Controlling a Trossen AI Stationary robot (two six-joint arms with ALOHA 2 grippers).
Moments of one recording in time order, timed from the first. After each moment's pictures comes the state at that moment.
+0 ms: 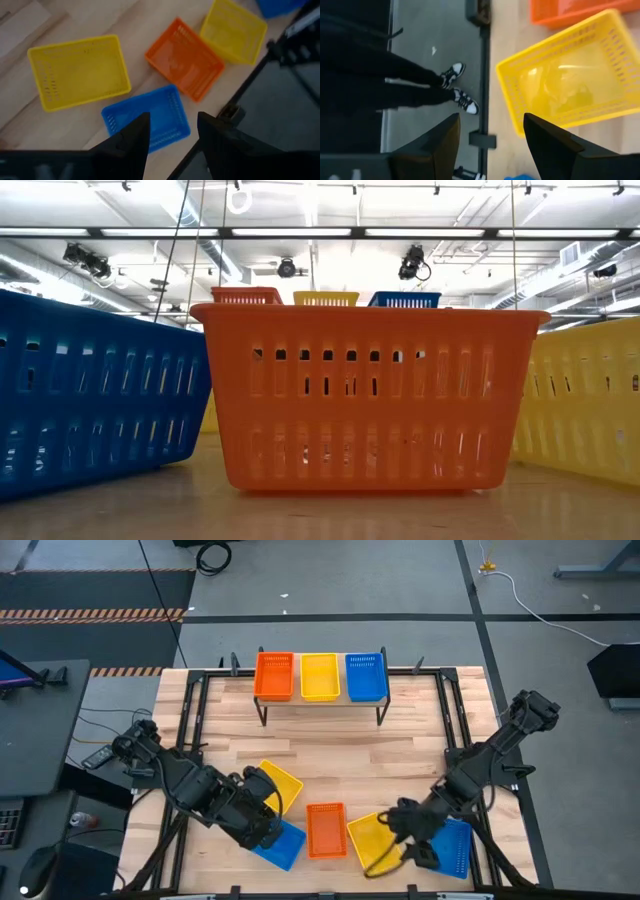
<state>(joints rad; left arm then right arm) -0.62 1.72 1.97 -1.43 -0.32 -1.36 0.71 1.41 1.14 -0.62 -0.14 0.84</state>
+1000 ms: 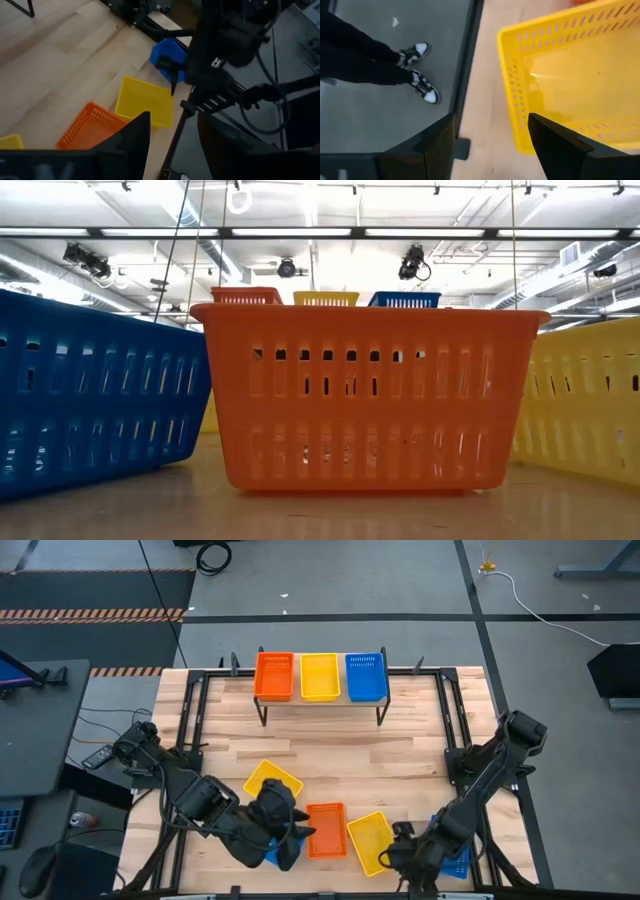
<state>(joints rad) -0.65 1.72 1.91 -0.86 -0.58 -1.05 0.87 1.67 1.11 -0.50 0.05 0.74</state>
